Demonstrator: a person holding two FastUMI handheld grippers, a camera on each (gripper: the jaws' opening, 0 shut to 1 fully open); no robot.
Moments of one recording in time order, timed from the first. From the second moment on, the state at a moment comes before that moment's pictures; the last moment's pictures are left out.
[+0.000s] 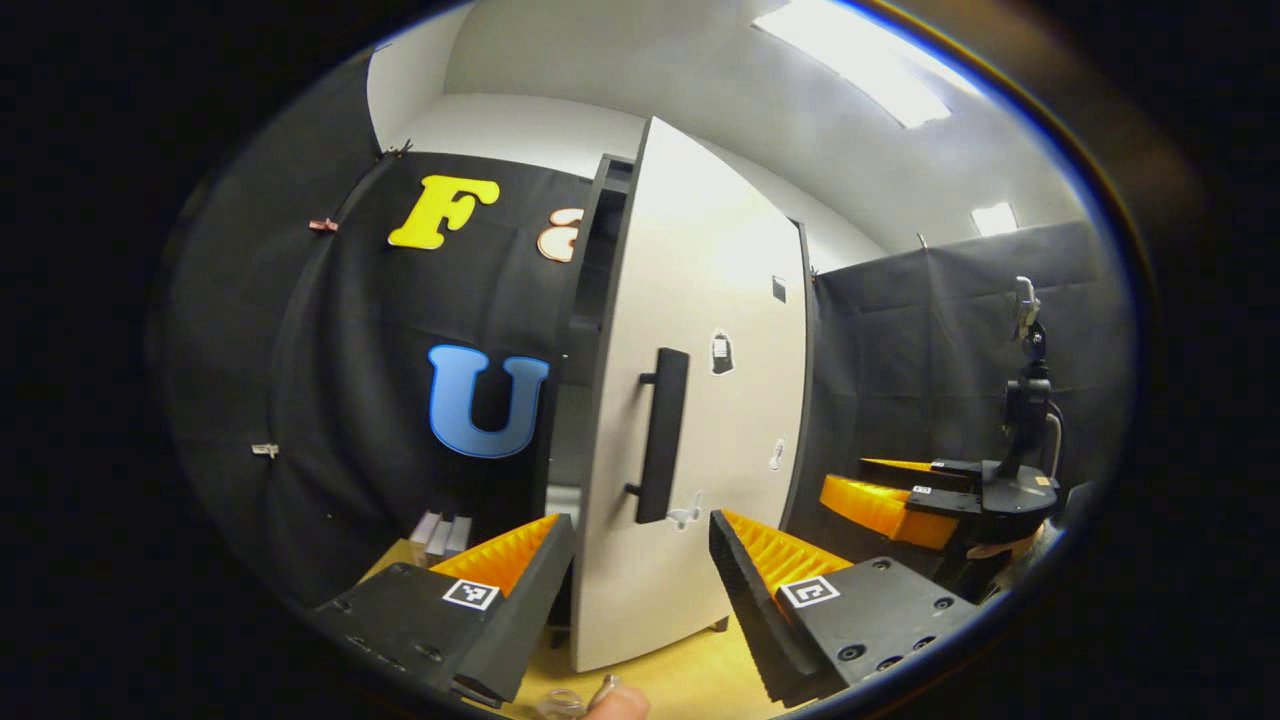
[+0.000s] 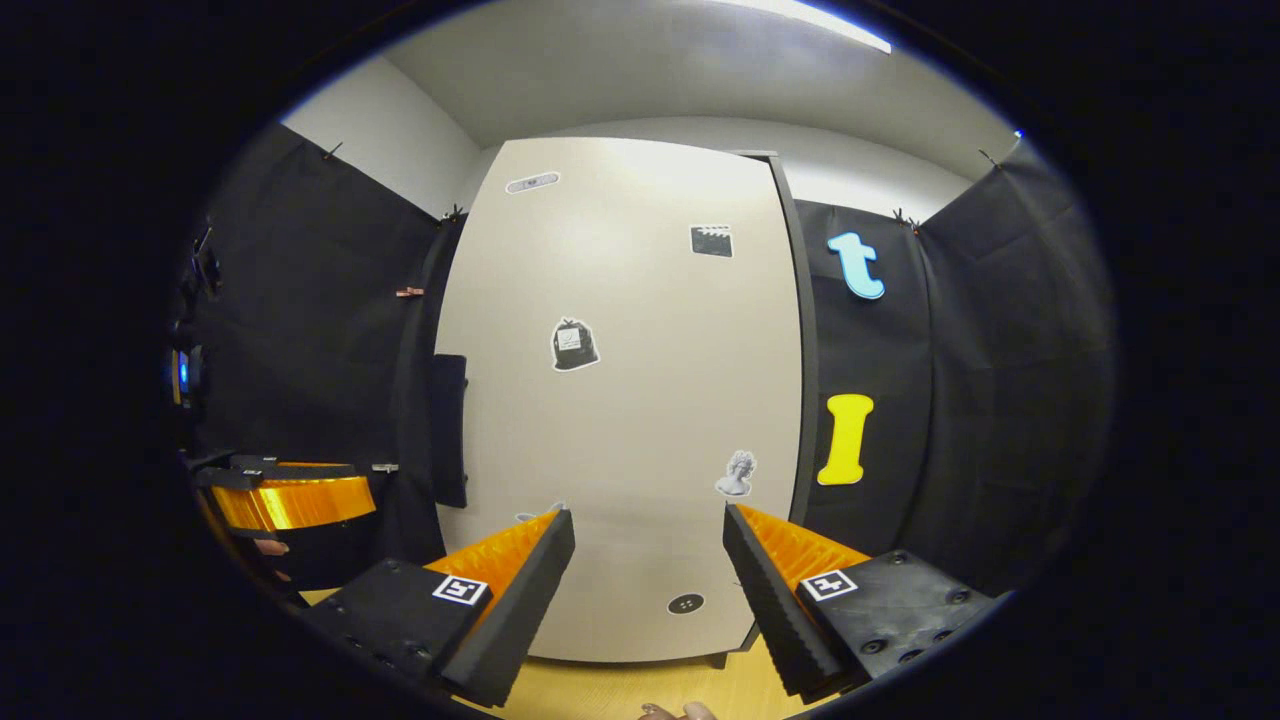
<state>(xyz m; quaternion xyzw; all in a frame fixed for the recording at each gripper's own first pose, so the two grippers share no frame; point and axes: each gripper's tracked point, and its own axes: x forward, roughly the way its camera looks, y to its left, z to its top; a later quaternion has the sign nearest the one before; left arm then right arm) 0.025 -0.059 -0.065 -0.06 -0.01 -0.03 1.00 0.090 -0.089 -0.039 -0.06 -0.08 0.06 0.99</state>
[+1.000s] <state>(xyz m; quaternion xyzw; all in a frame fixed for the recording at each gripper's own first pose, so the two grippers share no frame) 0.047 -0.101 -0.066 -0.02 -0.01 -0.03 1.00 0.086 -0.141 -0.032 -0.06 -0.07 0.06 0.99</state>
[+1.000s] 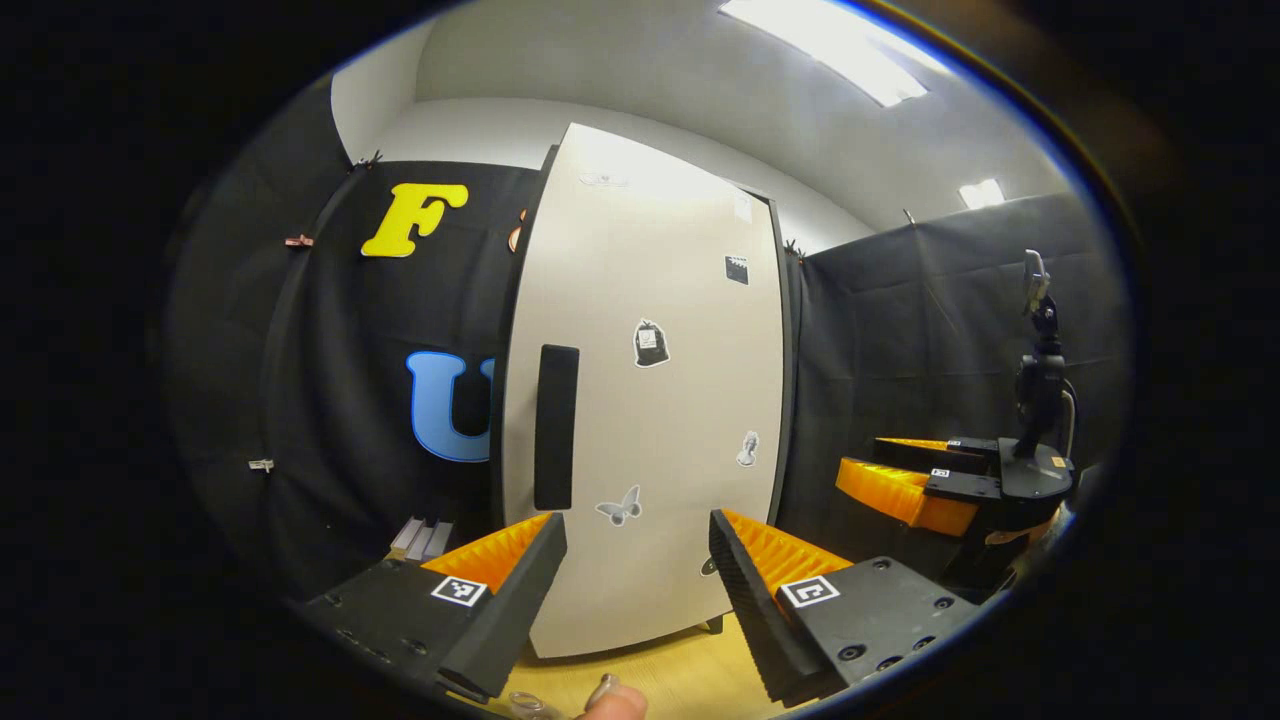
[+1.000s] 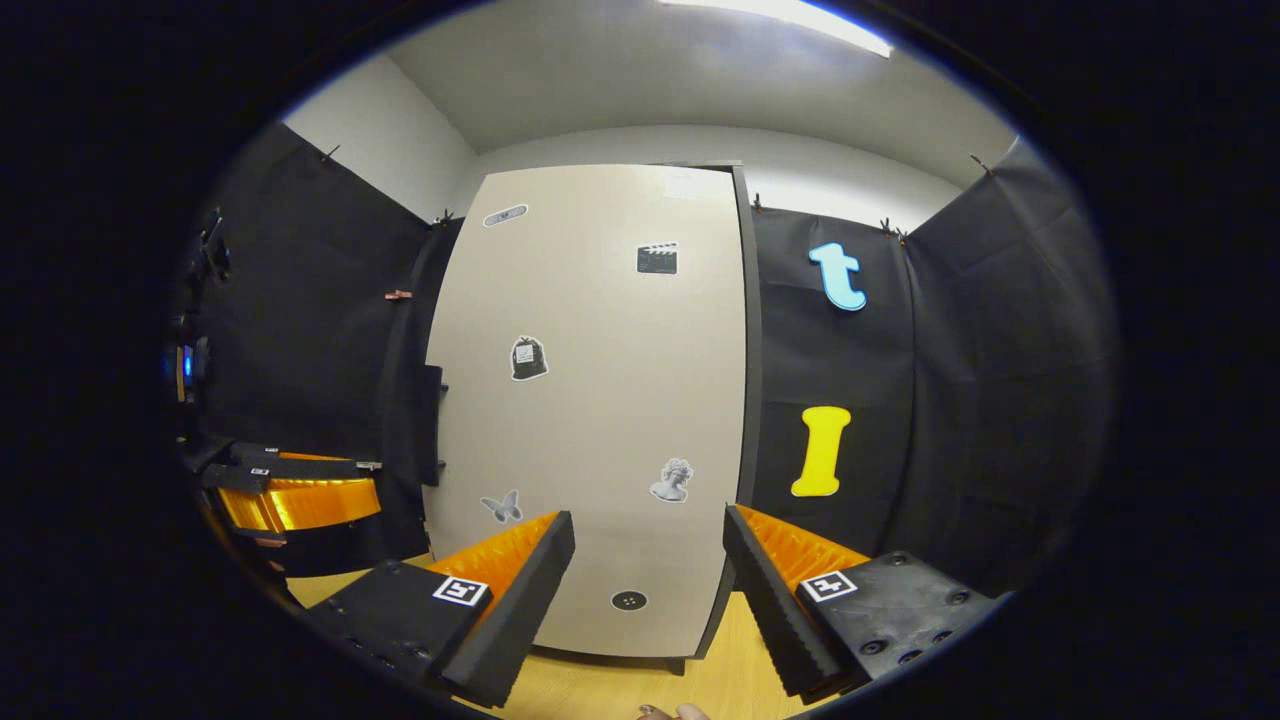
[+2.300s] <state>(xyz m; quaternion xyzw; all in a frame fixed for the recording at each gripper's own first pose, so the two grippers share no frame) 0.060 -0.089 -0.073 -0.02 -0.01 -0.02 1.00 0.084 -0.142 -0.034 -0.07 -0.05 0.05 1.00</state>
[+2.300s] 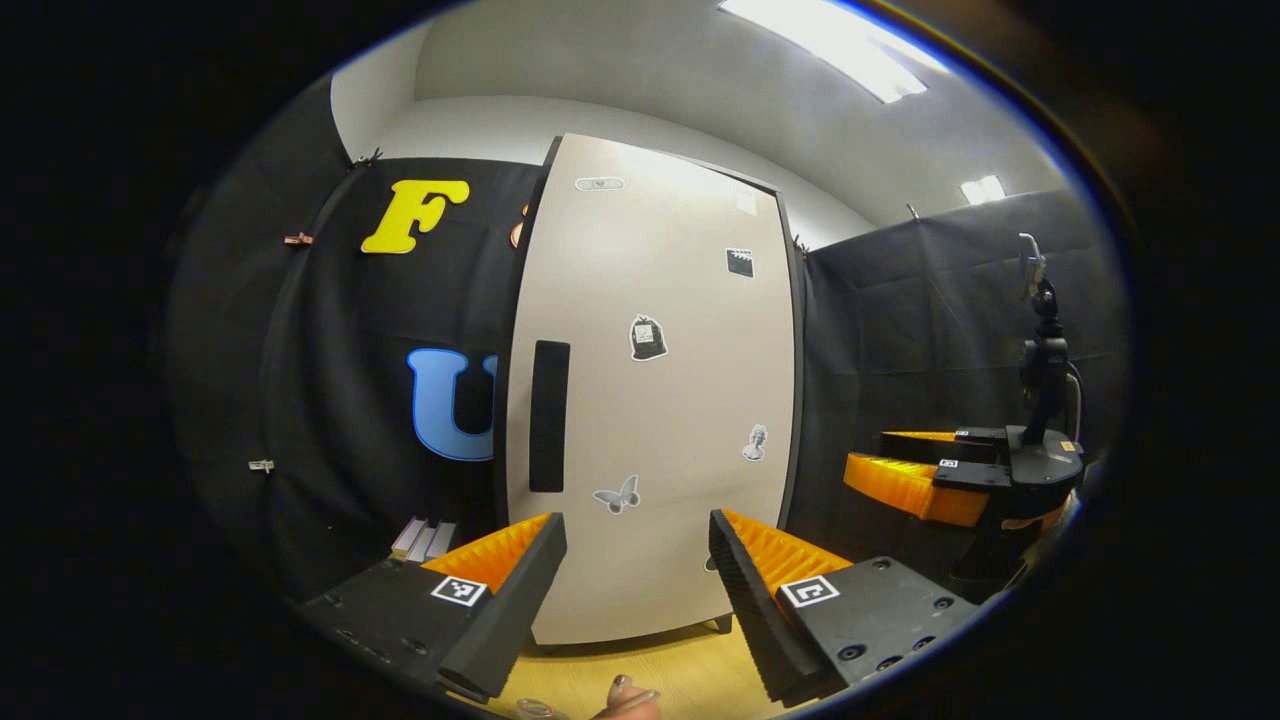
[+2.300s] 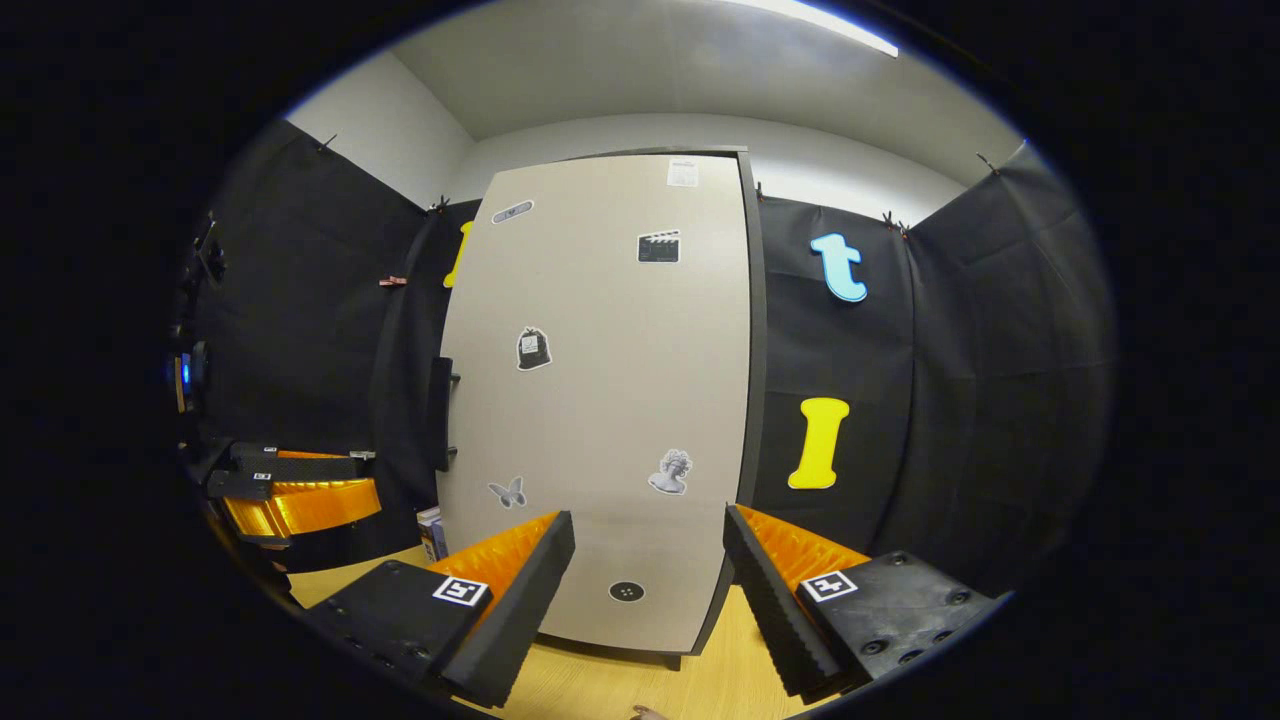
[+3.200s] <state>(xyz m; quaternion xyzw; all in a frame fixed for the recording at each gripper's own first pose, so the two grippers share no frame) 0.065 -0.088 -0.072 -0.01 -0.01 -0.02 1.00 0.074 -0.140 -0.035 -0.07 -0.05 0.05 1.00</state>
